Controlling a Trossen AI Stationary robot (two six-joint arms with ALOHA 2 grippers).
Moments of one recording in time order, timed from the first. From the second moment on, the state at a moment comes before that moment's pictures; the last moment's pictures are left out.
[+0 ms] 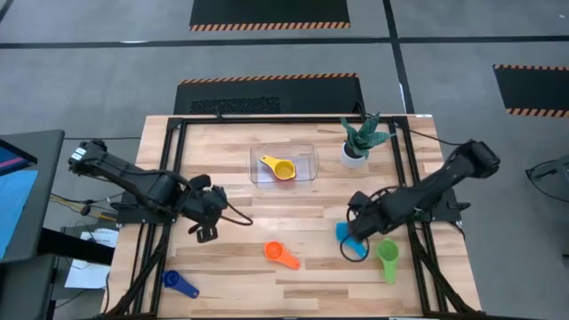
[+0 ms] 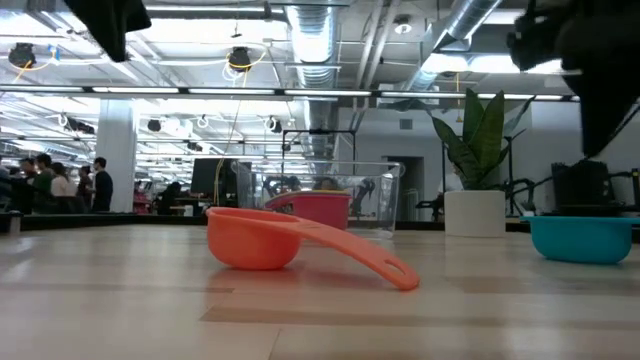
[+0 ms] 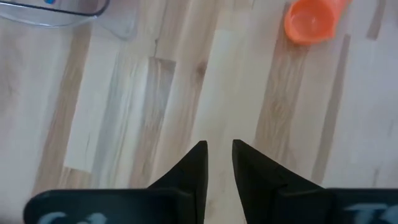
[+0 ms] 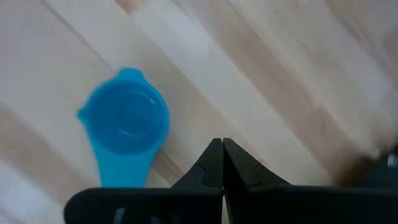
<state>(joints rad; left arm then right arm) -0.41 1.24 1.18 -1.21 -0.23 -0.61 0.48 1.43 1.00 -1.18 0.24 1.25</state>
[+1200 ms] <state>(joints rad) -0.47 1.24 1.17 -1.21 -0.31 -0.47 0.53 1.80 1.43 -1.40 0.15 1.52</state>
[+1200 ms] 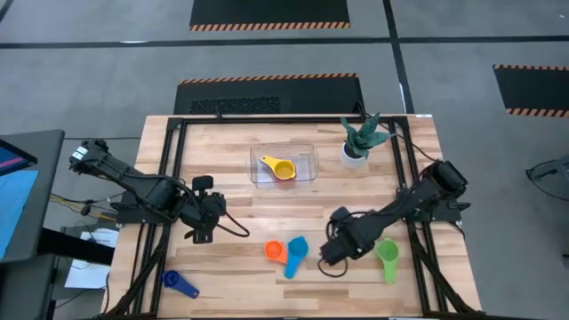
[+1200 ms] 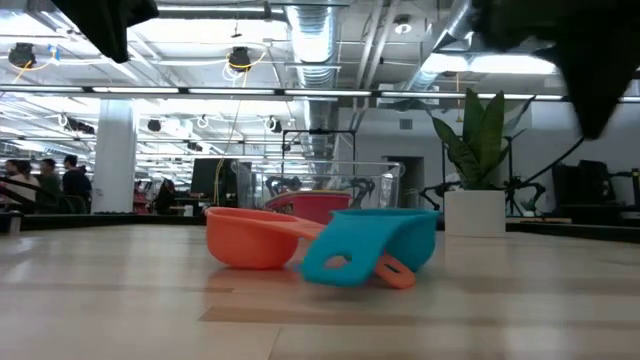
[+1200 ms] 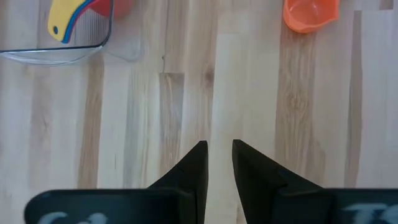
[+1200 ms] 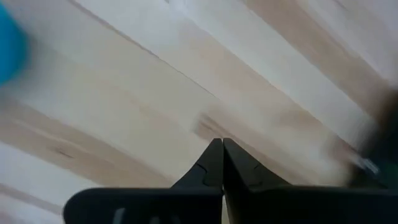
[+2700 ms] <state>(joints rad) -0.47 1.24 1.17 -1.21 -0.41 -0.43 0.89 1.80 1.05 -1.25 -0.25 2.35</state>
